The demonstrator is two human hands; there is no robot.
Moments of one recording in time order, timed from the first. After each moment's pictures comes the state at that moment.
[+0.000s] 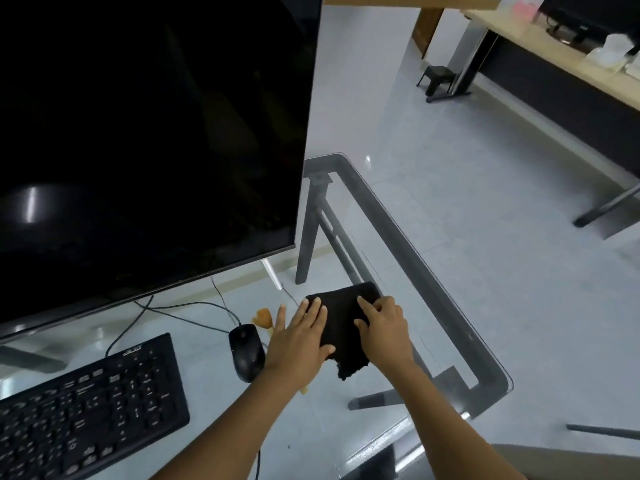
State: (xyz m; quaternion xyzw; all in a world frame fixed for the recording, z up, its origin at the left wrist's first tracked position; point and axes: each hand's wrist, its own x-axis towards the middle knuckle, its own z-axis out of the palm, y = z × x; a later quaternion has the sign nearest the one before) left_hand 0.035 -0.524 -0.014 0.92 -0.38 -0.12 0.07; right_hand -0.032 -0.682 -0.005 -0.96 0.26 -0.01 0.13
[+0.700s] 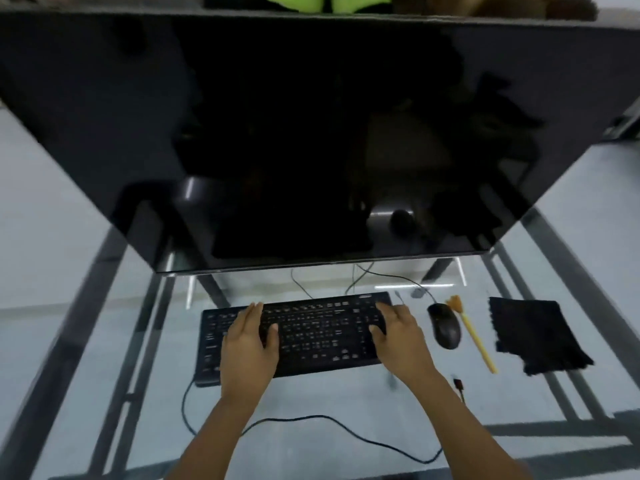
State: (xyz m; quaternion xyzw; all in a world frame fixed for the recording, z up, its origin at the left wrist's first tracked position) left_hand 0.013 -0.106 0.023 0.95 0.03 0.07 0.32; right_hand 0.006 -0.363 0.033 -0.97 0.10 0.04 0.22
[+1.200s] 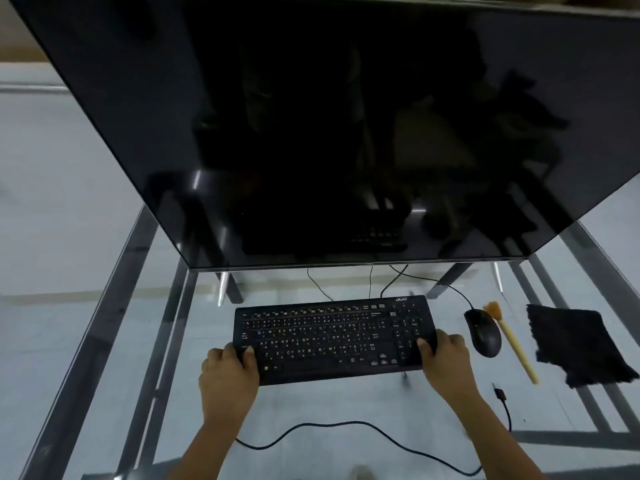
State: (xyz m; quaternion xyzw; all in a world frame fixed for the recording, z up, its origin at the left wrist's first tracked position) left_hand 0.000 -0.007 -0.009 0.95 0.20 -0.02 0.25; right_hand -0.004 -0.355 -0.009 -0.94 0.26 0.04 0.23
